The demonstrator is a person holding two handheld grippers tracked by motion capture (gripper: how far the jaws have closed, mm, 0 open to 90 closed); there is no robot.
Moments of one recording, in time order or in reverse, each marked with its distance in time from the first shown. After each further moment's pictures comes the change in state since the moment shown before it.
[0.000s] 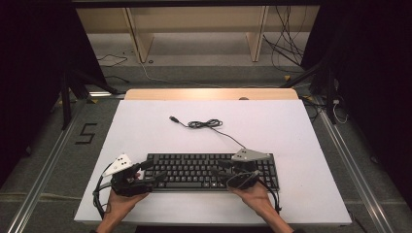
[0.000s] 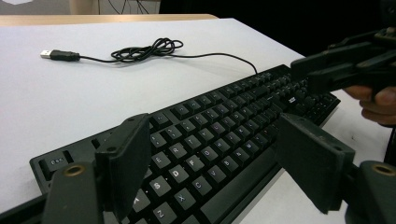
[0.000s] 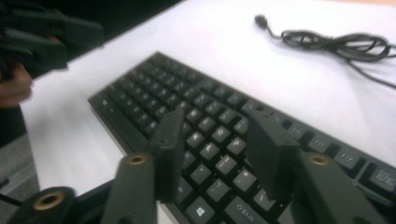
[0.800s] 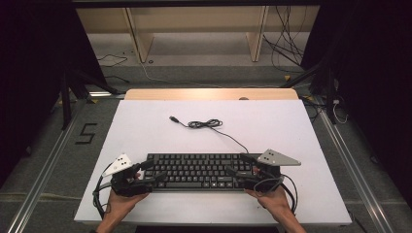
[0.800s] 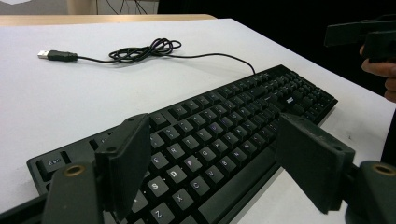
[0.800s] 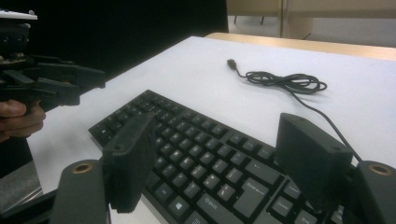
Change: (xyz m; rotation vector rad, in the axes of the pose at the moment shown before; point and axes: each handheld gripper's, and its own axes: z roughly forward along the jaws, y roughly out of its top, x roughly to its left) left arm -0.001 0.000 -0.001 -0.002 -0.007 0.002; right arm -0.010 -0.004 -0.054 -0.154 -0.054 0.007
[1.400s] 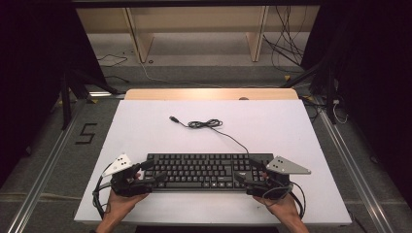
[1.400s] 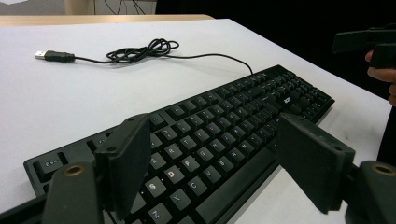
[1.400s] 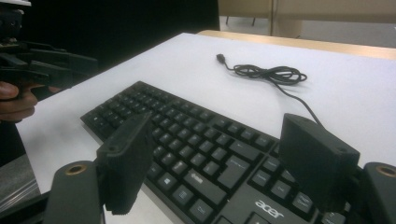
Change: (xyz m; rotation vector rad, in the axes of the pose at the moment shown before) left arm 0.000 0.000 -0.001 0.002 -0.010 0.001; right arm -0.004 -0.014 -0.021 -0.005 -0.037 -0.020
